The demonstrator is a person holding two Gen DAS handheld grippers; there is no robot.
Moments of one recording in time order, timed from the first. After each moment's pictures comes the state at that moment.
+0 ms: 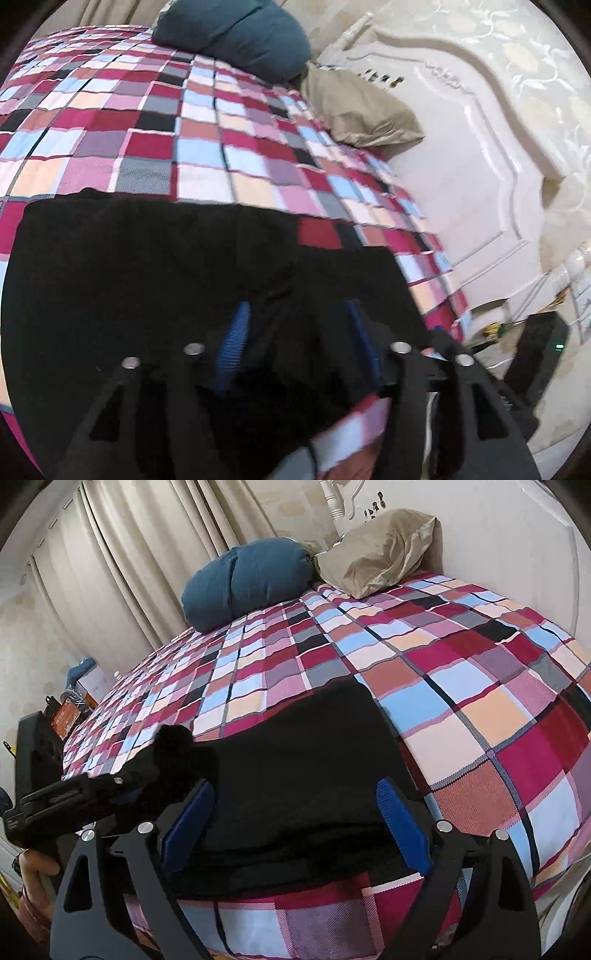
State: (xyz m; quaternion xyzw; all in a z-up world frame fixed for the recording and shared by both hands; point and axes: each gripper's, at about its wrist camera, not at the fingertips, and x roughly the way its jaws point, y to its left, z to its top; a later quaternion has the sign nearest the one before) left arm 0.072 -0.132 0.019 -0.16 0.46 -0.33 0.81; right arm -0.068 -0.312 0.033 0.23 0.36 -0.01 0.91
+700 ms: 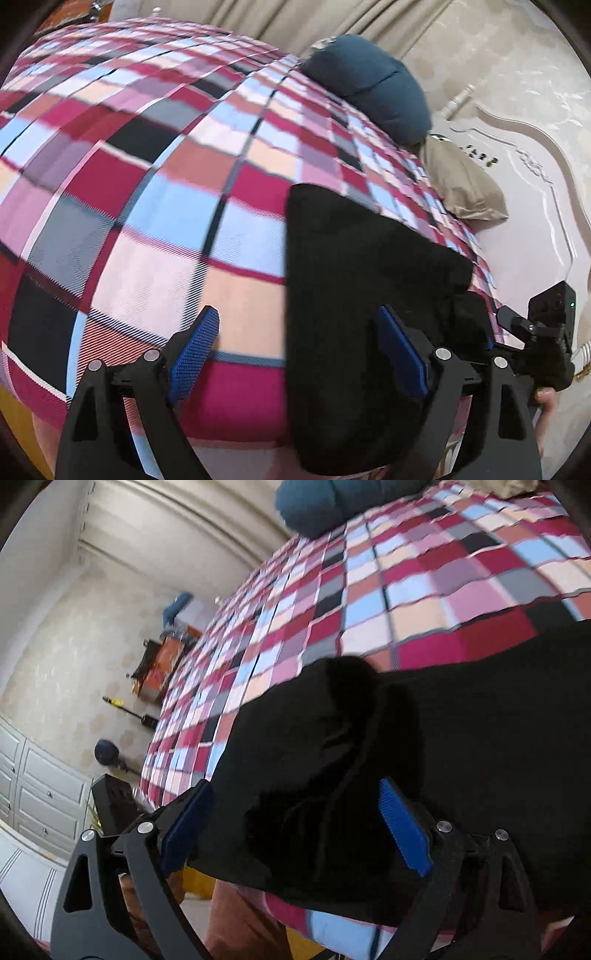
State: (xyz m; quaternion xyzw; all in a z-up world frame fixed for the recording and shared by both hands) left arm 0.042 0.042 -0.020 -0.22 0.45 -0.13 0.86; right arm 0.035 -0.212 0.012 0.31 0.47 0.26 0.78
